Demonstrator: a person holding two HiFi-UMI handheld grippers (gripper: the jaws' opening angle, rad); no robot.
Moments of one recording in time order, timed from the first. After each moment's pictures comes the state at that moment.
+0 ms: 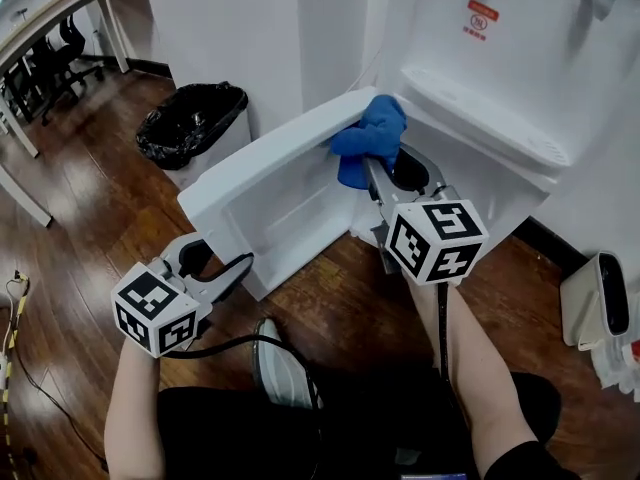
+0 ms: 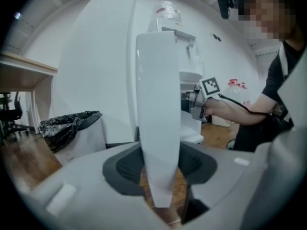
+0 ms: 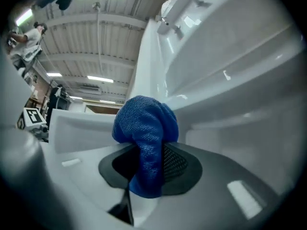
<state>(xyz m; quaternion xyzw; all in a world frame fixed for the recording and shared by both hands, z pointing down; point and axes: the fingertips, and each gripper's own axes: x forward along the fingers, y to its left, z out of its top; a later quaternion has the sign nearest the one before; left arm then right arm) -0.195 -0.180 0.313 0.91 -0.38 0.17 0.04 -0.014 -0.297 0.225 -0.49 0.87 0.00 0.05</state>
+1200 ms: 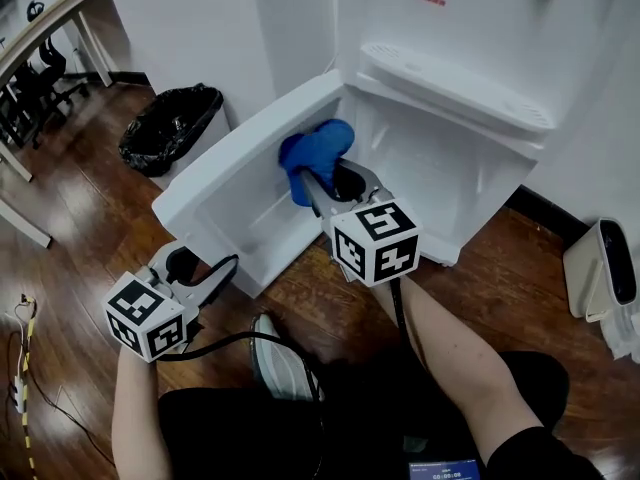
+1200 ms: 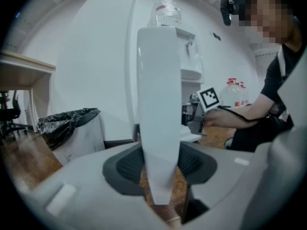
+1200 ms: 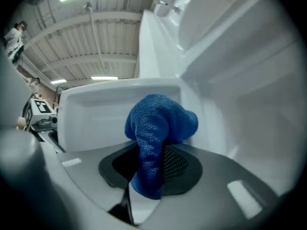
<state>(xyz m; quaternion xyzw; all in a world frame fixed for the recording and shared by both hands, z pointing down) -0.194 -0.177 0.321 0.91 -0.38 0.18 0.05 -0.069 -0.287 0.288 -0.43 0.90 -0.05 0.03</state>
